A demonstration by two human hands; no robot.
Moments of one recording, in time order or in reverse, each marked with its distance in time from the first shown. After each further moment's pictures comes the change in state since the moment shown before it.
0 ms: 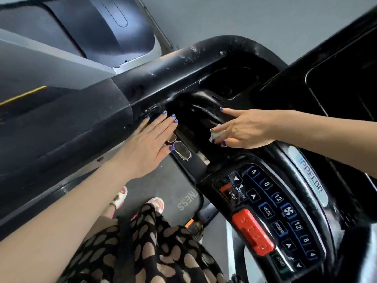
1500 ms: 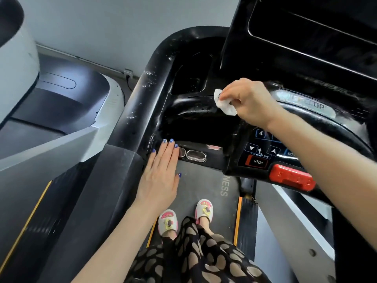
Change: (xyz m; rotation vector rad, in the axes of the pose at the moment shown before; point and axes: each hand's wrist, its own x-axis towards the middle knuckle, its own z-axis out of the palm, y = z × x) left_hand -0.009 -0.022 -0.043 0.092 -0.113 0.296; right_hand -0.010 -0.086 0.009 0.880 1.314 1.038
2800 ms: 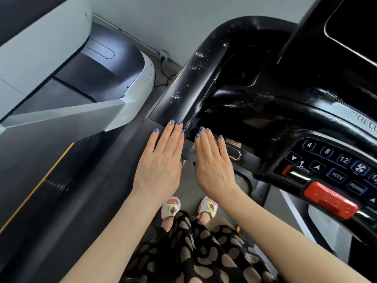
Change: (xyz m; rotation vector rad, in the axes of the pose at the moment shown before) left_hand -0.035 -0.031 -0.042 0.389 -0.012 -0.139; right_hand -0.077 -0.139 0.171 -0.437 -0.218 -0.007
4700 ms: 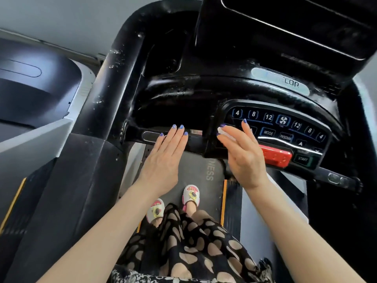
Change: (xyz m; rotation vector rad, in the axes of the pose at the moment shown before) left_hand 0.046 0.100 0.030 -0.454 -0.005 0.358; right_hand -0.104 0.136 -0.036 0.186 0.597 0.180
